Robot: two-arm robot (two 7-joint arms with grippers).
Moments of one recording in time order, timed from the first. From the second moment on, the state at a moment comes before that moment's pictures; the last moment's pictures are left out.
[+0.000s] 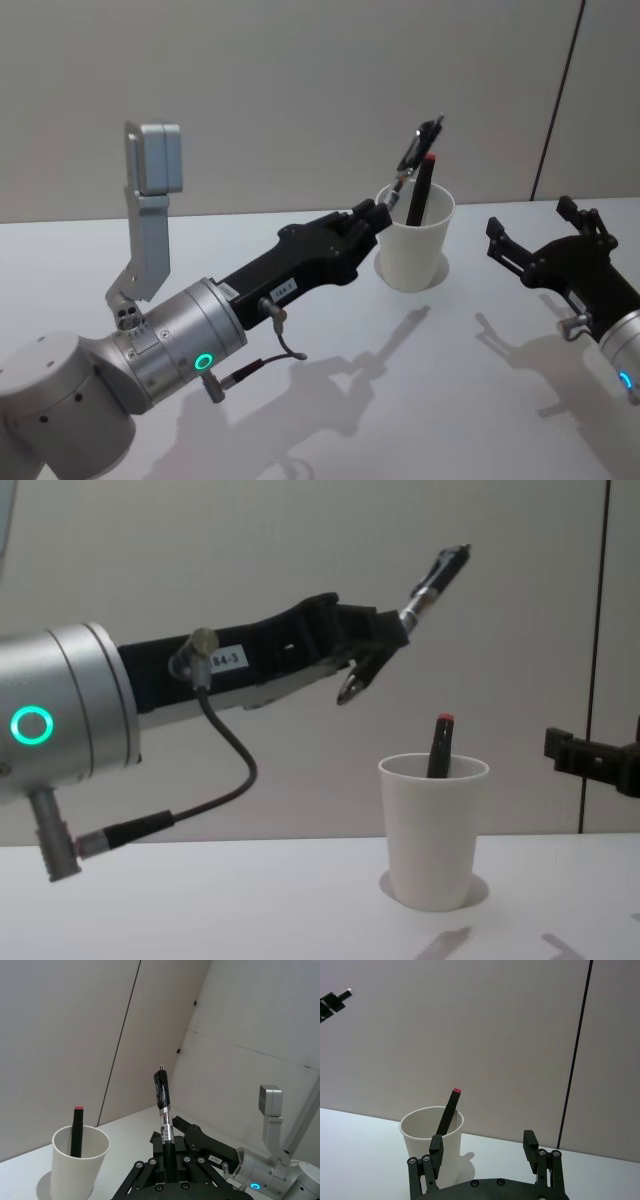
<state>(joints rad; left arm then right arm) -0.12 0.39 0.31 -1.86 -0.83 0.31 -0.42 -0.01 0.34 -0.23 -1.77 0.29 0.03 0.07</state>
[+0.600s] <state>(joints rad) -0.14 0.39 0.33 -1.82 -0.88 0.34 -0.47 -0.01 0.34 -0.23 -1.77 0.29 0.03 0.07</state>
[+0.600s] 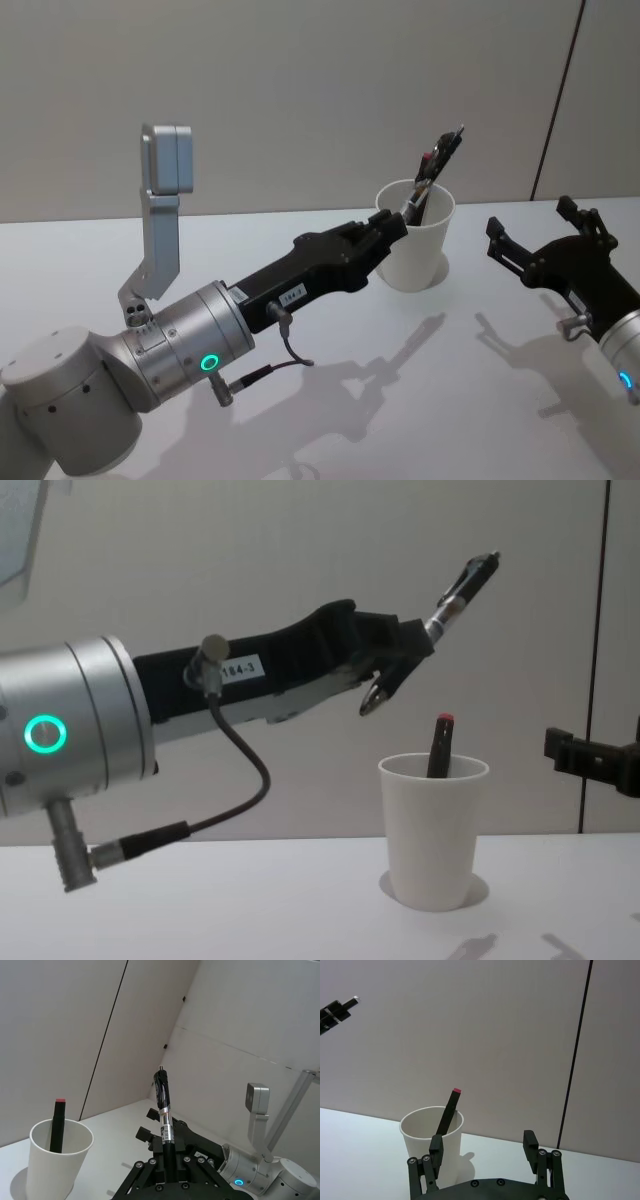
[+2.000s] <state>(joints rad) -0.17 0.36 0.39 -1.73 -0.82 0.33 -0.46 -0.01 0.34 -0.23 -1.77 0.29 0.03 0.07</state>
